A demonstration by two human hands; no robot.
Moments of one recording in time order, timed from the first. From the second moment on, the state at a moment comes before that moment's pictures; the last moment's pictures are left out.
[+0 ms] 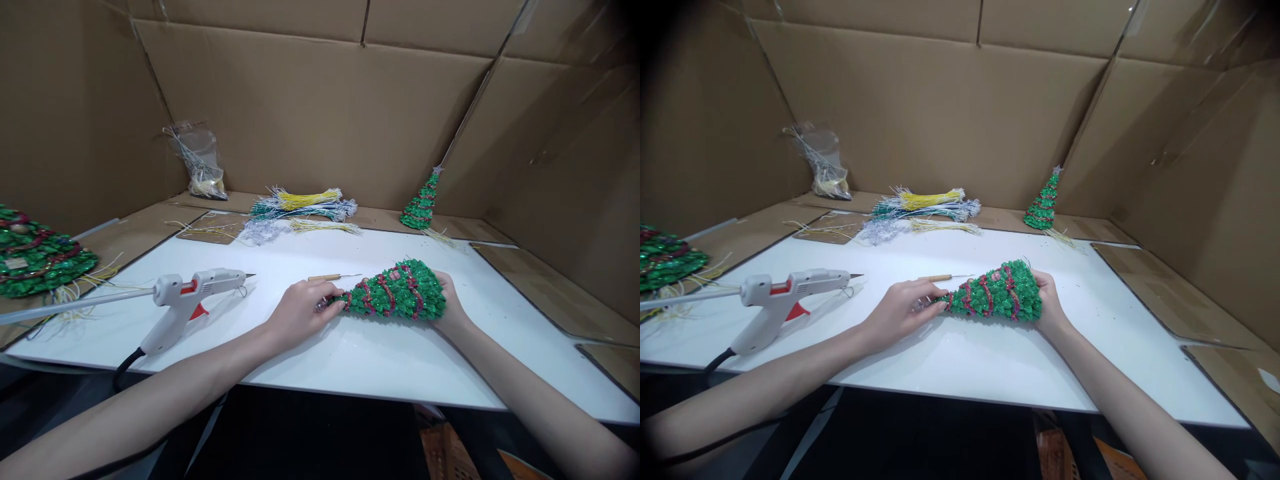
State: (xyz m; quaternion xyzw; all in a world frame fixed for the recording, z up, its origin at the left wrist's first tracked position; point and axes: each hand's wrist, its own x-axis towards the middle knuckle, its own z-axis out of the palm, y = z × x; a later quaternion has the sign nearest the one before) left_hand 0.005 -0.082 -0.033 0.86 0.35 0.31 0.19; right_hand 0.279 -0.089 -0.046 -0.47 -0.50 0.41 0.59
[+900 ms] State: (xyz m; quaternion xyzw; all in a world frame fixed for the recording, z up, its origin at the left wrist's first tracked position) left_hand 0.002 -0.084 -0.029 0.85 0.37 0.33 0.18; right_hand 0.317 -0.078 -0.051 -0.47 -0.65 0.26 0.54
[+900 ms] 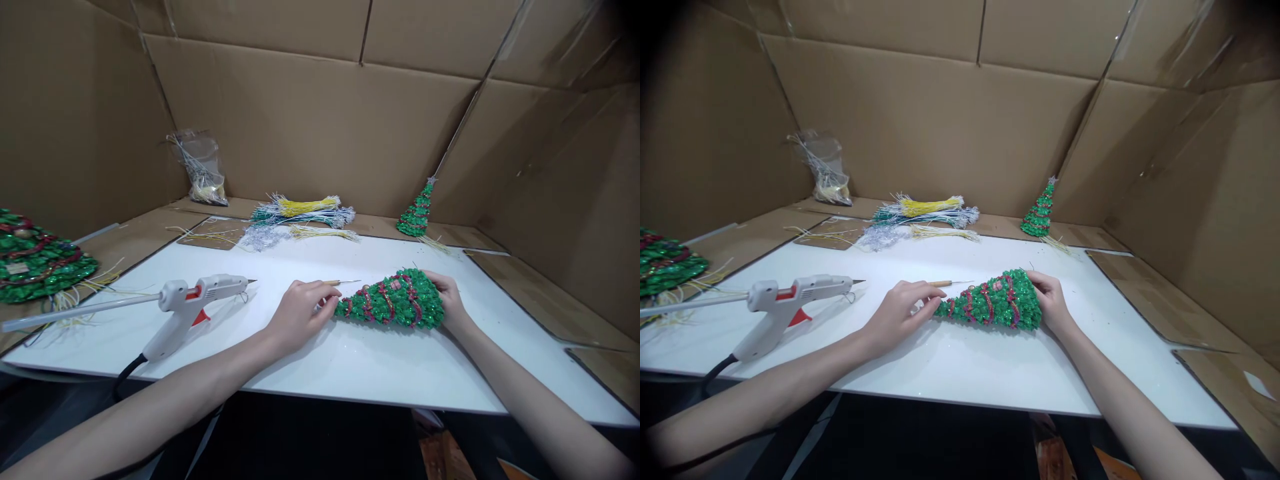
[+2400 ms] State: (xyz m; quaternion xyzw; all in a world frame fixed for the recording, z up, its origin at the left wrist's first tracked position) left_hand 0.090 0.149 -0.019 0.84 0.50 0.00 -0.19; right_hand 0.302 -0.062 -0.052 -0.51 -0.66 0.13 0.53
